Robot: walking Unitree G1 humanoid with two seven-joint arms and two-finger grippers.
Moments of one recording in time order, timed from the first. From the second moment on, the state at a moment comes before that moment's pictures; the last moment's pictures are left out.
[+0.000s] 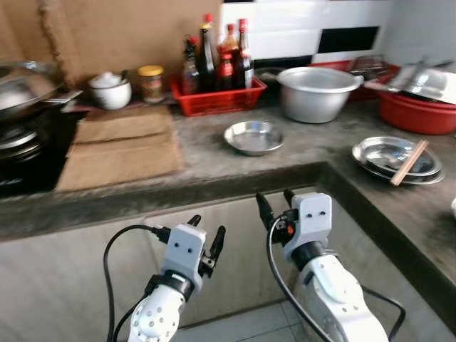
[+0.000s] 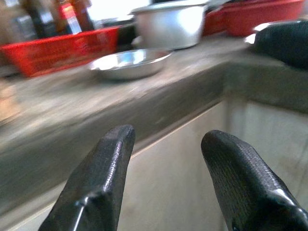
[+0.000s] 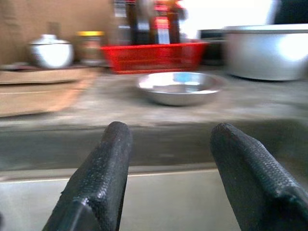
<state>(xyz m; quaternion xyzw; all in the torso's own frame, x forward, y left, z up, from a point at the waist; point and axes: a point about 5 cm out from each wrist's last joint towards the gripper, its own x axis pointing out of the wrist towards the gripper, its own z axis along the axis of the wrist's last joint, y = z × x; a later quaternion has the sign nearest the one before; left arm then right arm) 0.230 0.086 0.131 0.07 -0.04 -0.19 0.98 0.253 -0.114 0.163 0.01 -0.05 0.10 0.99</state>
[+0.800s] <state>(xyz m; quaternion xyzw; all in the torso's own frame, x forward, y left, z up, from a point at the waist) 0.229 0.081 0.127 0.07 -0.04 -0.21 0.98 0.263 -0.115 0.175 0.01 -0.07 0.11 0.99</state>
